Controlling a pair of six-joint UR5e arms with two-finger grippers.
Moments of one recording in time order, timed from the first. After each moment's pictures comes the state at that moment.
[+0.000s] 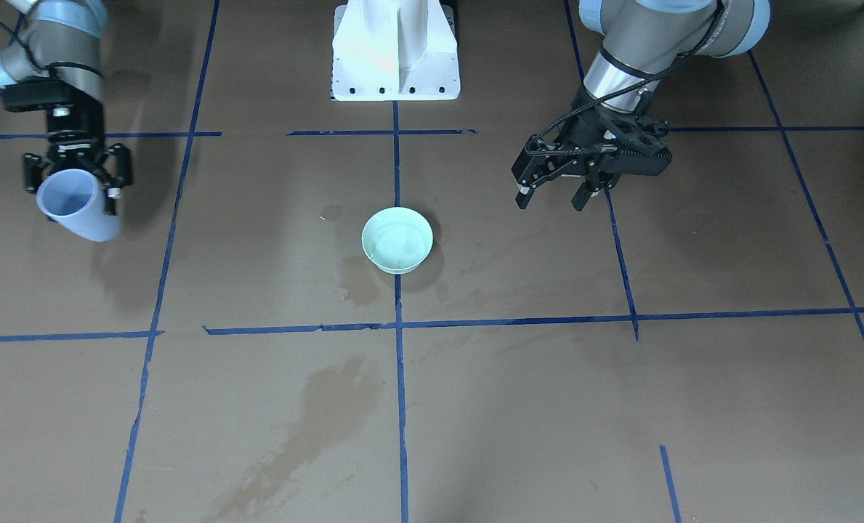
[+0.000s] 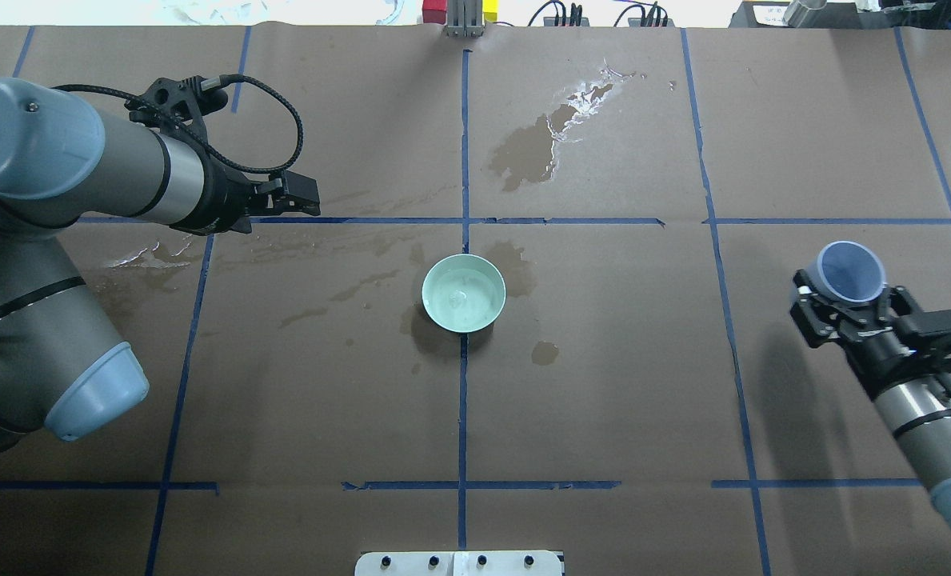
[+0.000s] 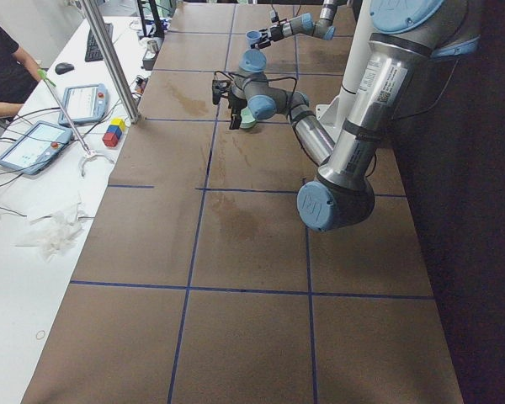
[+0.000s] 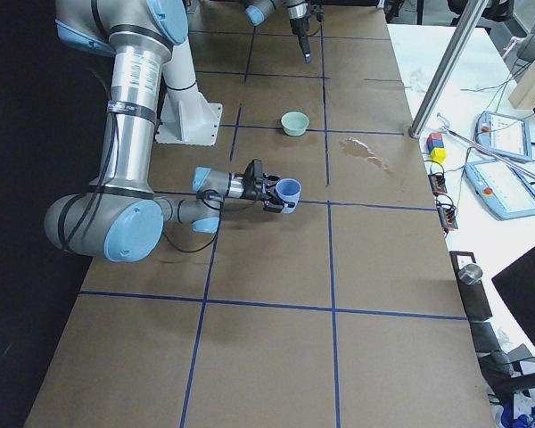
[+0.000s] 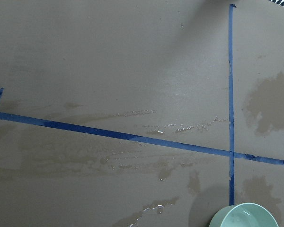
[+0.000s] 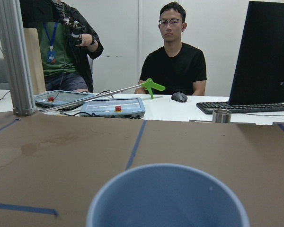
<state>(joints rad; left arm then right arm) -0.73 -1.96 -1.96 -1.85 -1.89 -1.34 0.26 -1.87 1.69 -0.18 0.56 1.07</state>
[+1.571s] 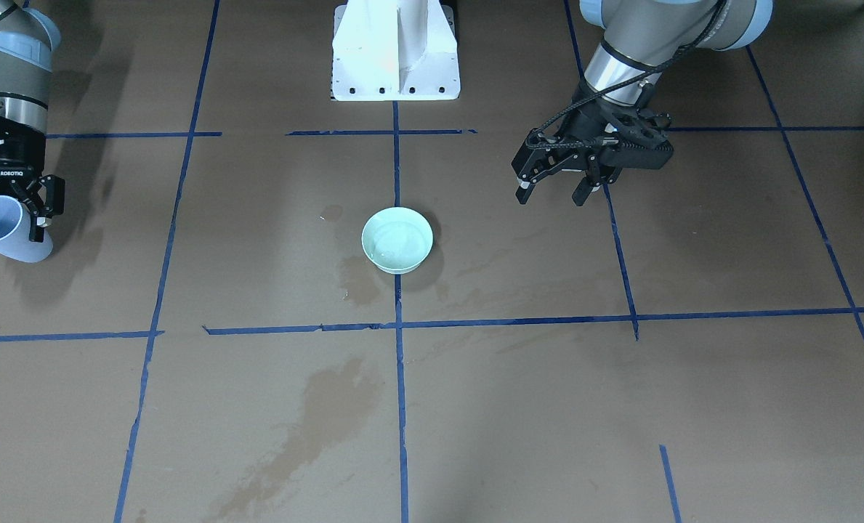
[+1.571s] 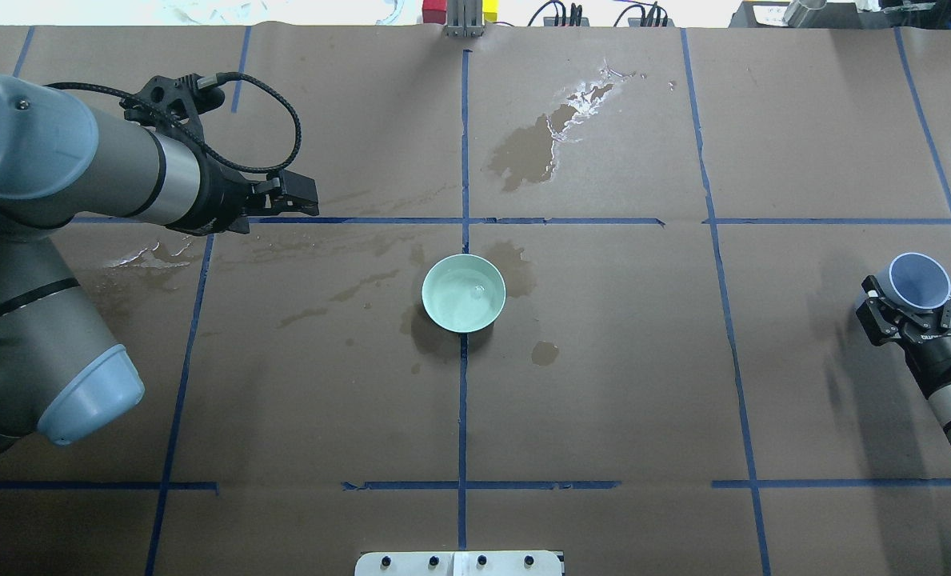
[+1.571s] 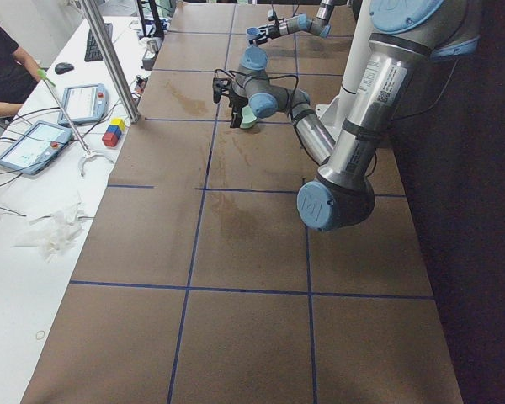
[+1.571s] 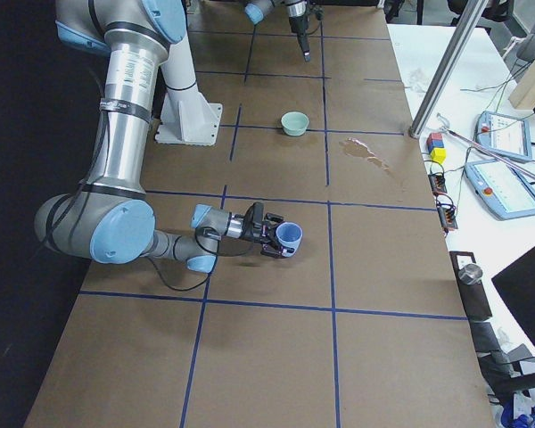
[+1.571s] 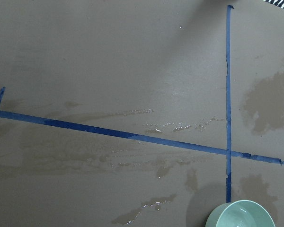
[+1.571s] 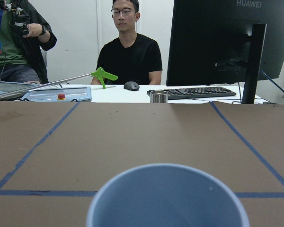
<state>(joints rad) -0.73 -1.96 -1.98 -1.83 -1.89 -1.34 0.30 -1.85 1.43 -0.08 0.56 1.21</state>
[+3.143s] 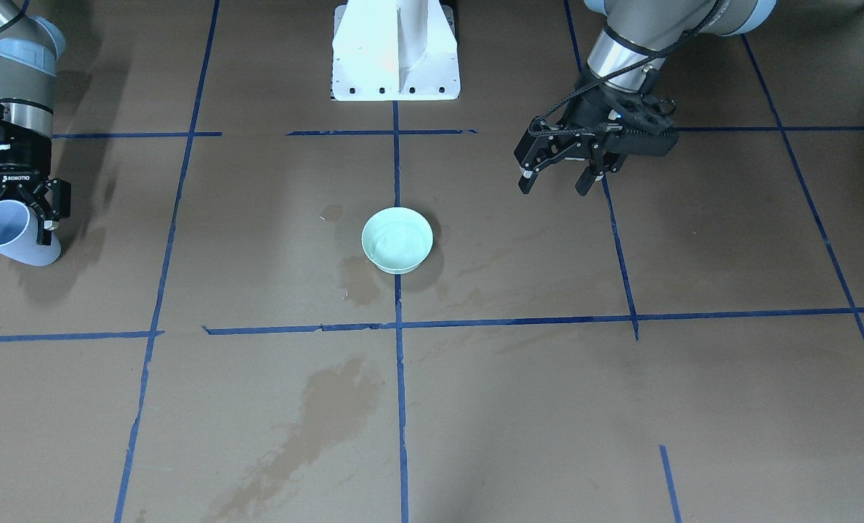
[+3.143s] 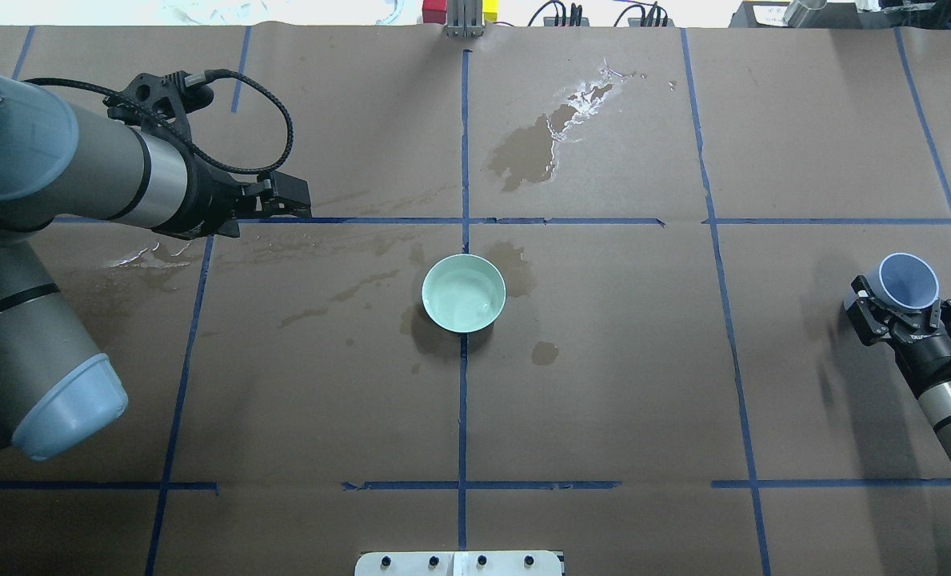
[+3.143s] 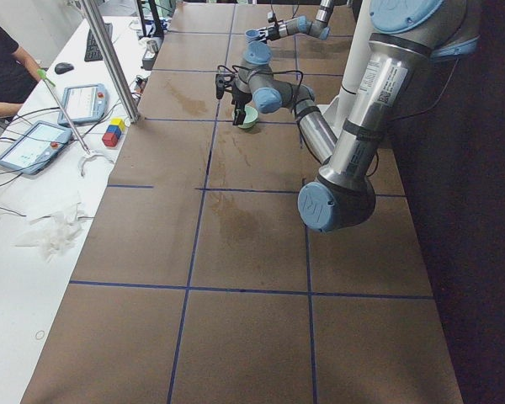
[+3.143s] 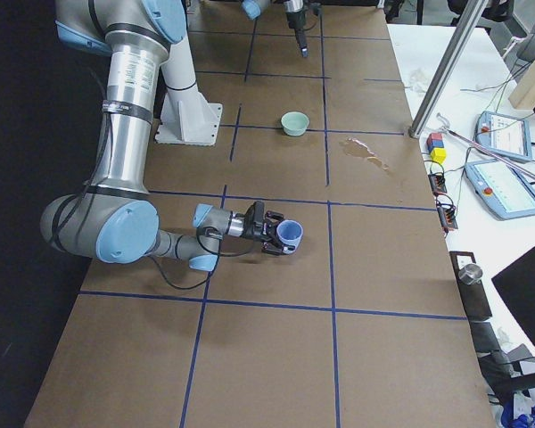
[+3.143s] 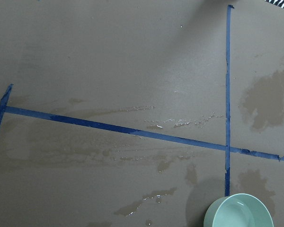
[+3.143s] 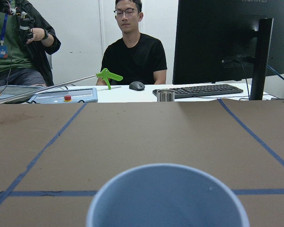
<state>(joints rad) -0.73 -1.96 -2.04 -1.76 -1.90 -1.34 0.30 -1.83 1.42 -0.05 0.56 1.20</state>
